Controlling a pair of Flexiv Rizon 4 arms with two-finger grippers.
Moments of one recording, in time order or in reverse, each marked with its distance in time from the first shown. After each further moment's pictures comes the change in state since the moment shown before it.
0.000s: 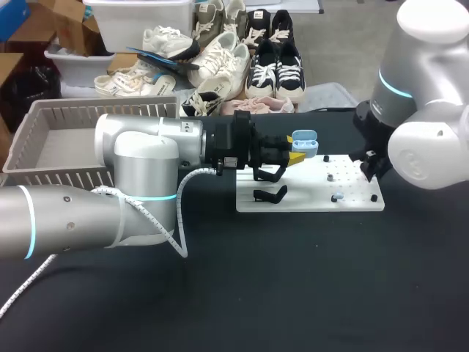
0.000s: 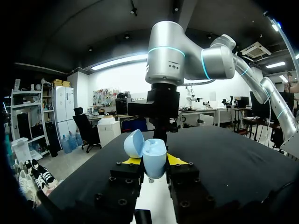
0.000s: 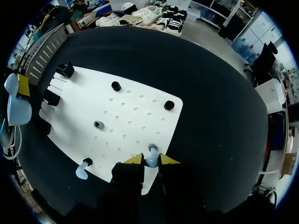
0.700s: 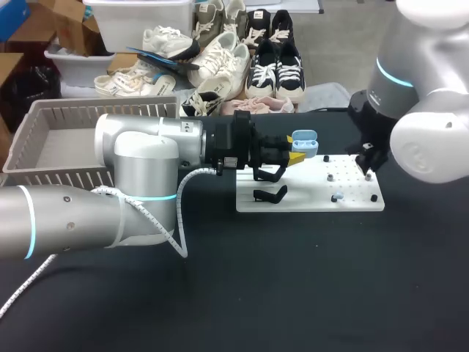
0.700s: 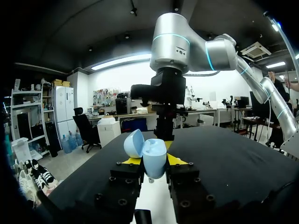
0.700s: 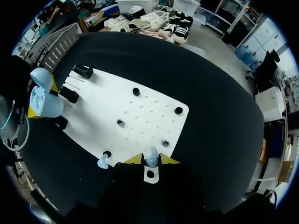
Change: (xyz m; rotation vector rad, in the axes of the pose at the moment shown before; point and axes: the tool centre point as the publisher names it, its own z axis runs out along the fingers) left arm 0.000 0.000 0.000 0.000 0.000 0.000; right arm 0.002 0.020 -0.036 -0.016 -0.019 -0.066
